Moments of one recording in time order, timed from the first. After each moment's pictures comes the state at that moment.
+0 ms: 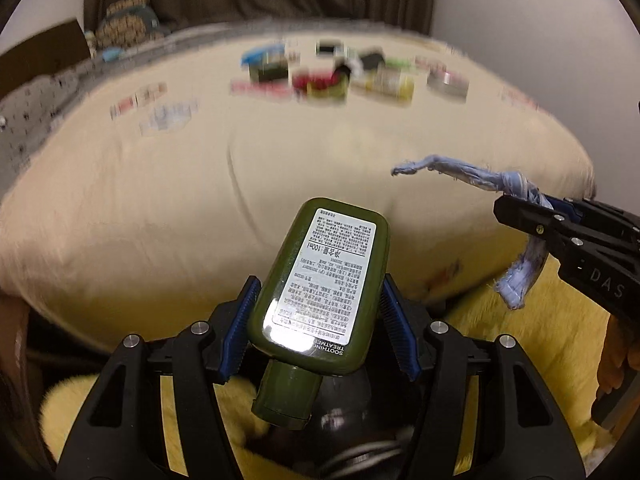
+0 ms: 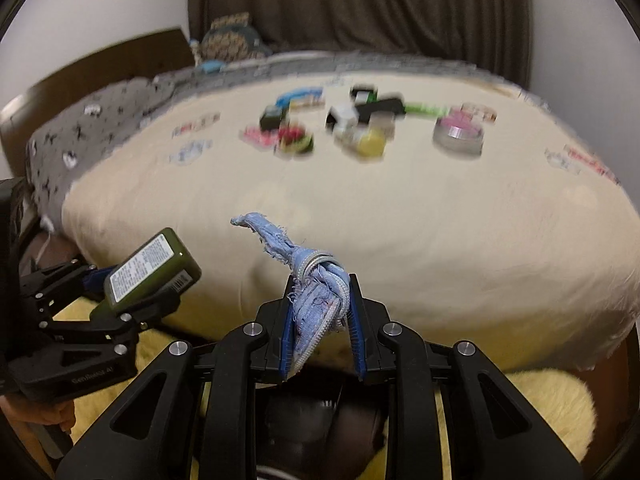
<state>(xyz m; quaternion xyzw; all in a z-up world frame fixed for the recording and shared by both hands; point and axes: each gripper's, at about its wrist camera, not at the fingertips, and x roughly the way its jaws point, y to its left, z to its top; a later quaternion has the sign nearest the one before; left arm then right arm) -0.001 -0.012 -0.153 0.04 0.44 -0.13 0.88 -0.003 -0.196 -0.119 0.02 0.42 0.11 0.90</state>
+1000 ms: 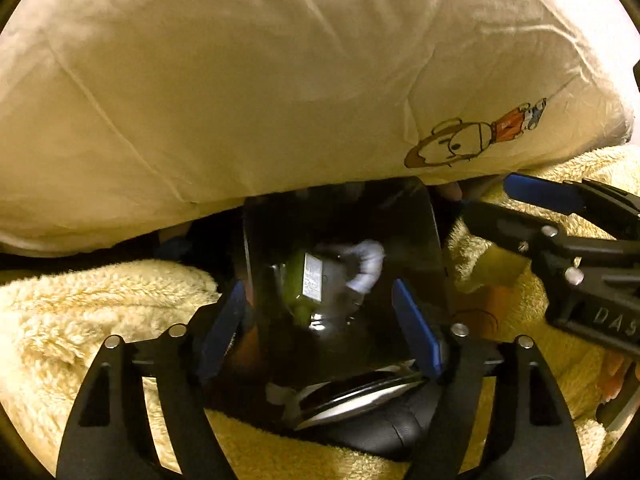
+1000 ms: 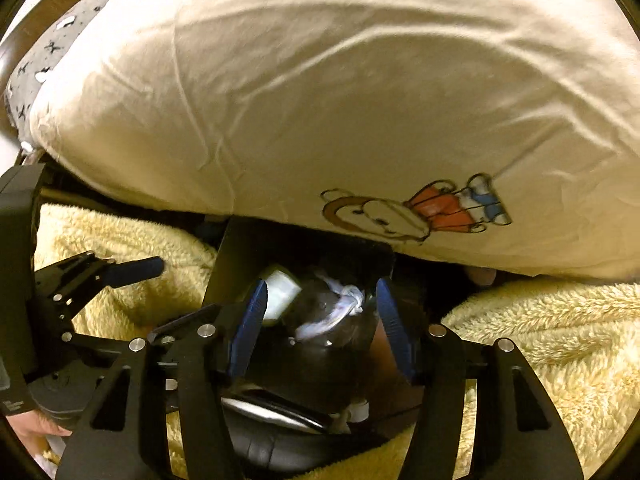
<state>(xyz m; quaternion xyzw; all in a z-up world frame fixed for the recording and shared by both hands) -0.001 -0.008 -0.289 0.03 0.61 -0.13 0.78 0.008 -0.164 -0.245 0.03 0.59 0.14 0.79</state>
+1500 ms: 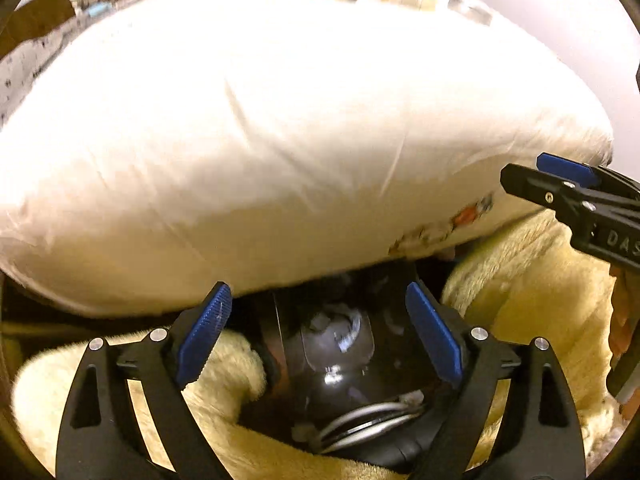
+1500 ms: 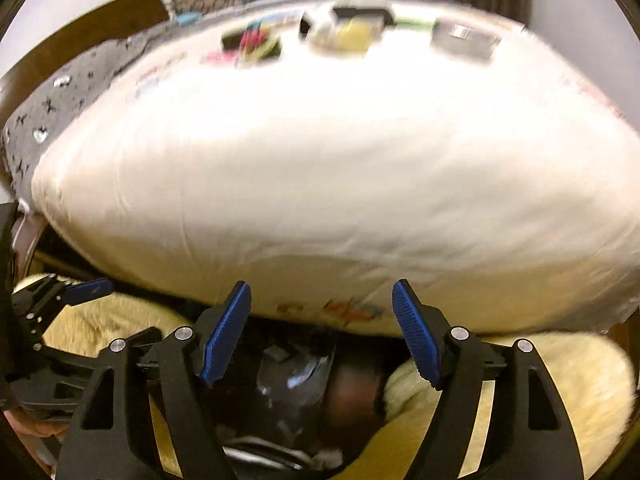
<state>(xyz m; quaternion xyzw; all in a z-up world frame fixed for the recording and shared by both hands) 0.006 -0.010 -0.189 0.06 0.51 -0.13 0.85 0.015 -0.214 -0.151 0.03 0.46 0.07 0.88</state>
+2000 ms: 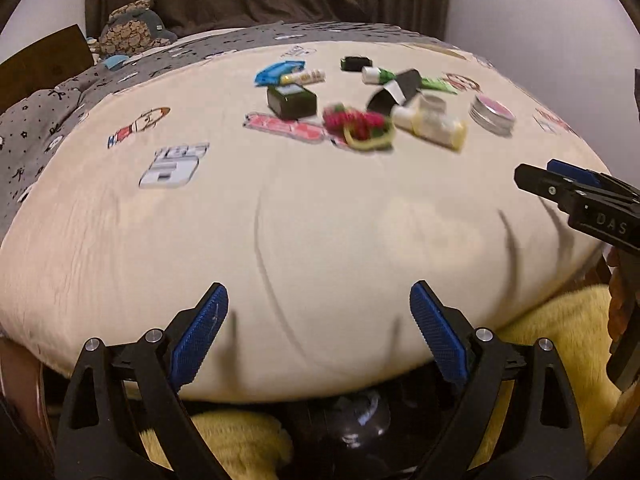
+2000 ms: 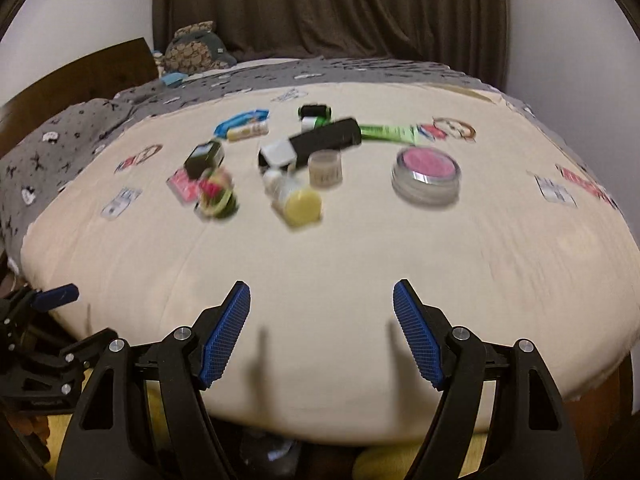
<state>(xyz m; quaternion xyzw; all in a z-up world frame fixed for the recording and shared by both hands) 0.089 -0.009 -0.124 0.06 0.42 -0.11 0.90 0.106 -0.233 -0.097 0.03 0.38 0.06 0.92</state>
